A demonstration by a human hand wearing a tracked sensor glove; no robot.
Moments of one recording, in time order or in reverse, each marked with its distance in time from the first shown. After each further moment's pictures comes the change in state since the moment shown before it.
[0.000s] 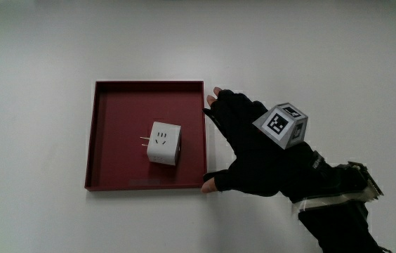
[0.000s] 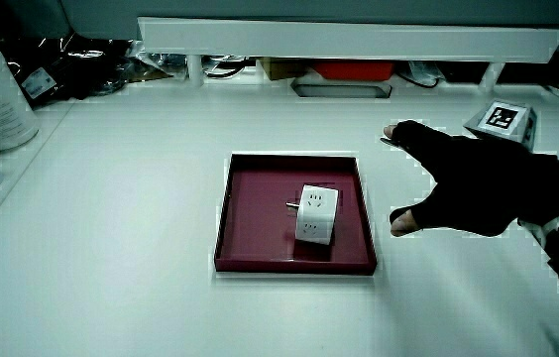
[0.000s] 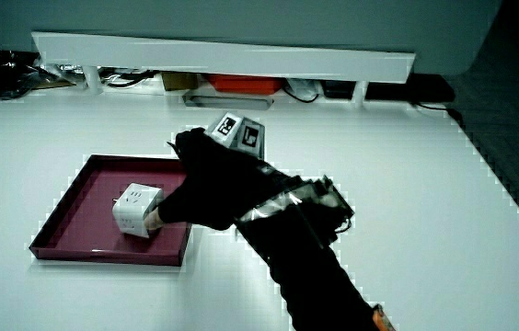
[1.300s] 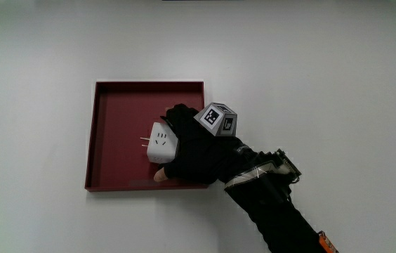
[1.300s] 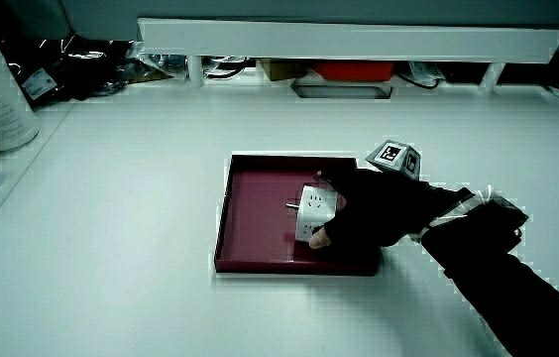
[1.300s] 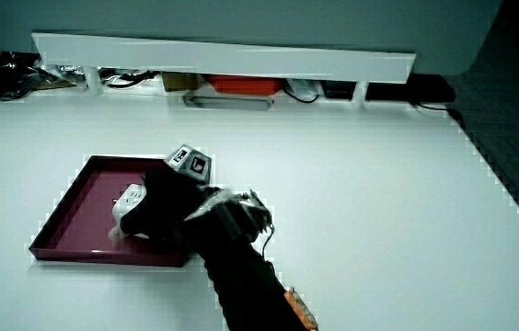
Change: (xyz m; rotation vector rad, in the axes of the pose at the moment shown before) arm 0.027 0.091 -0.066 -0.055 0.140 -0.085
